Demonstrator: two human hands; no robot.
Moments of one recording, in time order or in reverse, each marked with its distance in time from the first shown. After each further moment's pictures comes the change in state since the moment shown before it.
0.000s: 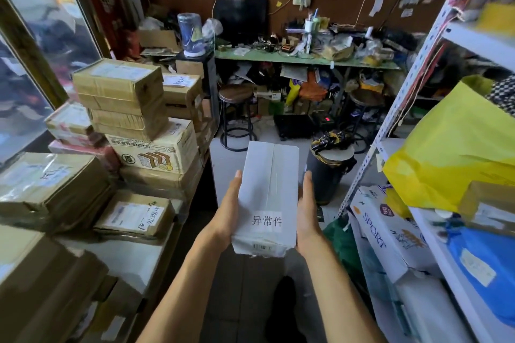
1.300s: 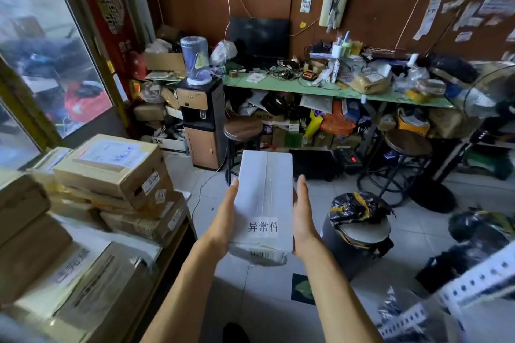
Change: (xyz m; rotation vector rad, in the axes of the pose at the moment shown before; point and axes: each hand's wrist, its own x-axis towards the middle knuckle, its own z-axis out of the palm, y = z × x) left_hand 0.388 0.136 -0.003 -0.025 0.149 0.008; right_hand 0.382 -0.182 0.011 -0.098 -0.193 0.139
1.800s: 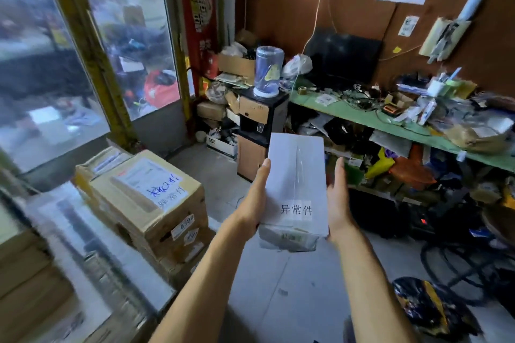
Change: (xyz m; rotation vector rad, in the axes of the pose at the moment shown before) left_hand 0.146 0.115 -0.069 -0.067 0.183 0.241; right_hand 0.206 -0.100 0.079 -0.190 -0.148 -0.005
